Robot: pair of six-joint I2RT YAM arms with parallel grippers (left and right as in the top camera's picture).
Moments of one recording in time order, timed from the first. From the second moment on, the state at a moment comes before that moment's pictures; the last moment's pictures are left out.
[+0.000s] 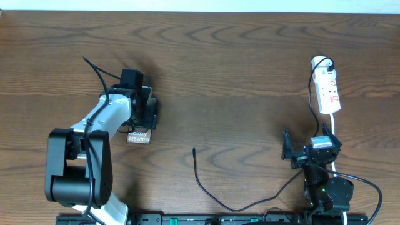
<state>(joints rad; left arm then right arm) -0.08 1.79 1.01 -0.65 0.00 0.04 -0.03 0.01 0.01 -0.06 -0.14 -0.14</state>
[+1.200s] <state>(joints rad) -0.08 1.78 1.04 -0.65 -0.05 0.04 -0.03 0.01 0.01 -0.06 -0.14 -0.14</state>
